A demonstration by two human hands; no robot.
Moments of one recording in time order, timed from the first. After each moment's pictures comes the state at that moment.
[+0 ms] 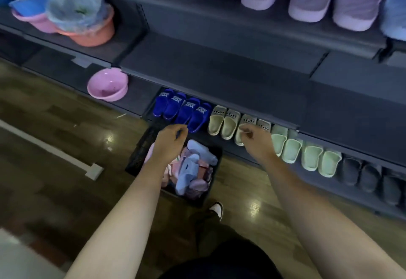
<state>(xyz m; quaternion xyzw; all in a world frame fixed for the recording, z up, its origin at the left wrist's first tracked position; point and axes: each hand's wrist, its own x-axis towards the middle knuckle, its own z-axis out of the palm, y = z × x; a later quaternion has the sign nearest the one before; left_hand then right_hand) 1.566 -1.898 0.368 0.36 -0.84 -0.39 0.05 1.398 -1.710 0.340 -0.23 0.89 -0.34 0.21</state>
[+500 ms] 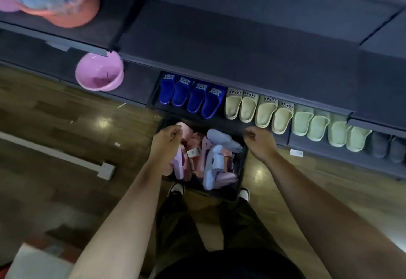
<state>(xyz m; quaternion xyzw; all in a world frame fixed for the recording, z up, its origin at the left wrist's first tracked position) 1.586 -2.078 0.292 0.41 -0.81 -0.42 -0.06 1.432 -1.863 0.259 -0.14 0.89 -0.29 0.31</state>
